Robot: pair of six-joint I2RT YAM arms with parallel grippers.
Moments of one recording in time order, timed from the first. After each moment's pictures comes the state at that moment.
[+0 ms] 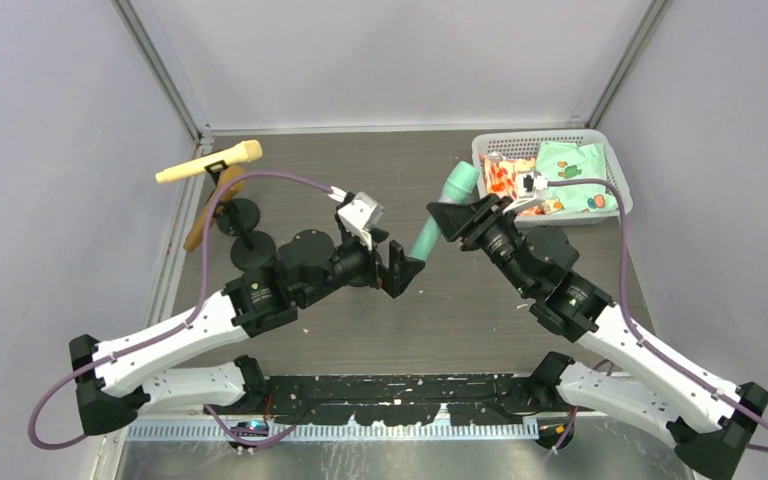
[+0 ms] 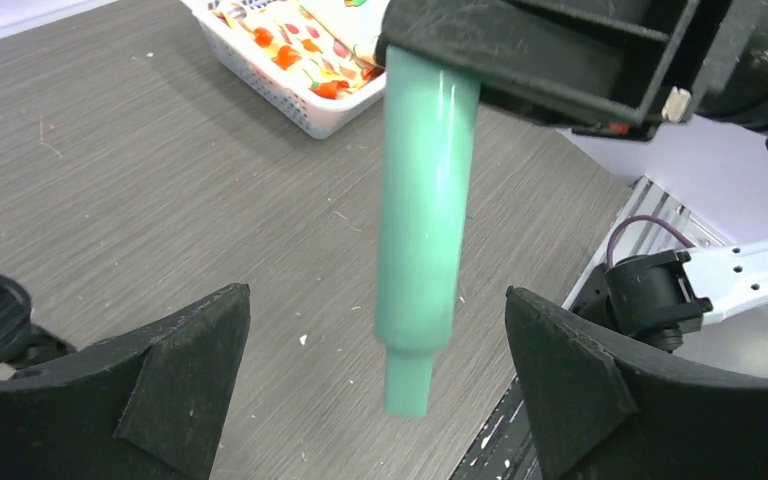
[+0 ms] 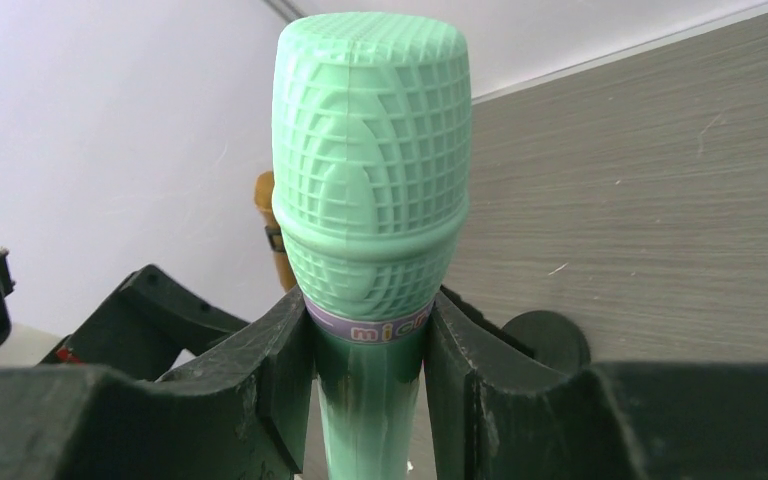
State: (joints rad) left arm -1.07 0.99 1.00 -0.16 -0.17 -0.29; right arm 0.75 0.80 0.81 0.06 0.21 0.77
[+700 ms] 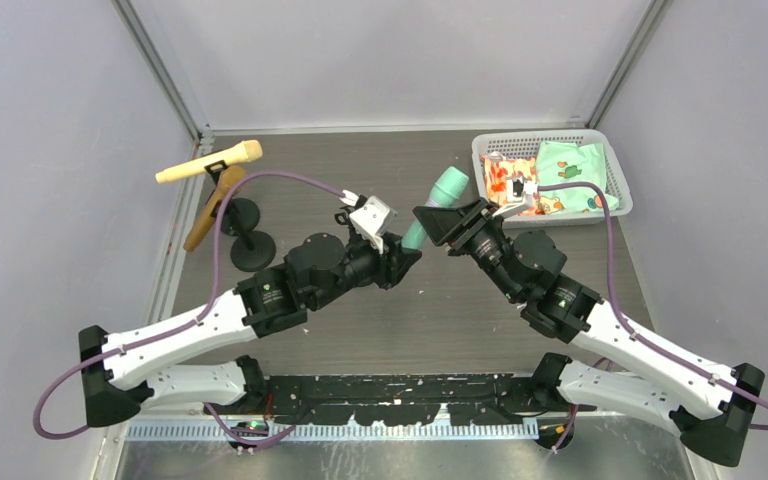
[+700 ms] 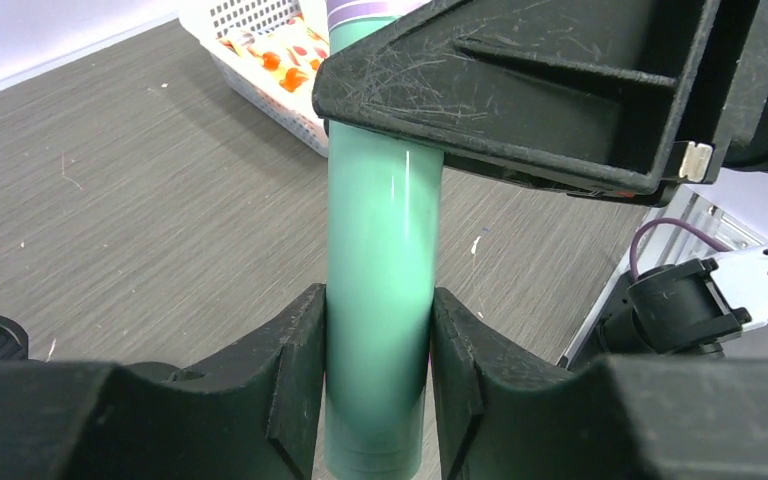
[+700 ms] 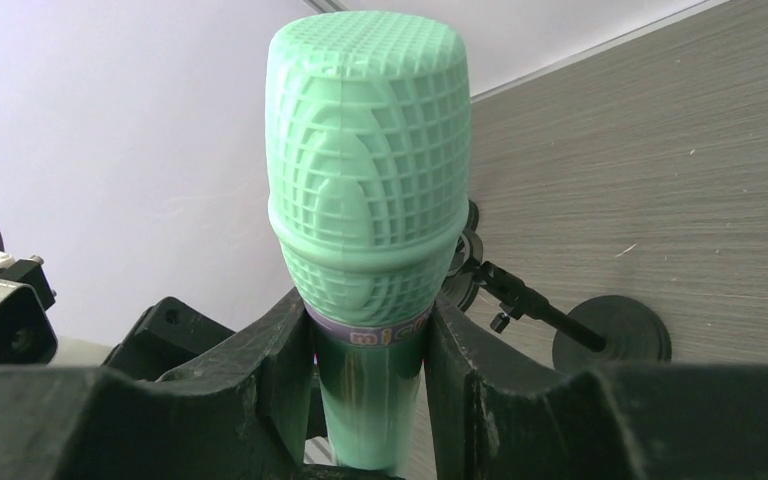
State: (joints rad) left arm -1.13 1.05 1.00 -0.08 -0.24 -0.21; right arm 0.92 0.84 0.81 0.13 0.33 0.86
